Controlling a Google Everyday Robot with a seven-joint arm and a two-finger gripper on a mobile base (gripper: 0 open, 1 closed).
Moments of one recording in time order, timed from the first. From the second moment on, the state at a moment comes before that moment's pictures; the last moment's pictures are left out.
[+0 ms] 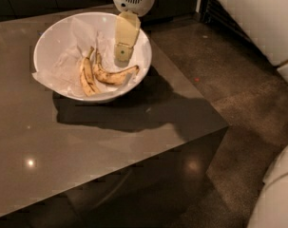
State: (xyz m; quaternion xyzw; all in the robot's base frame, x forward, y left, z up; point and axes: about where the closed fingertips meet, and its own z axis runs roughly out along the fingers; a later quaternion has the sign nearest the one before) arm 0.585 0.017 0.985 -0.65 0.75 -0.01 0.15
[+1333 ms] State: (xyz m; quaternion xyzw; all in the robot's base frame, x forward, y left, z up) arm 0.603 0.046 0.945 -0.64 0.76 0.02 0.11
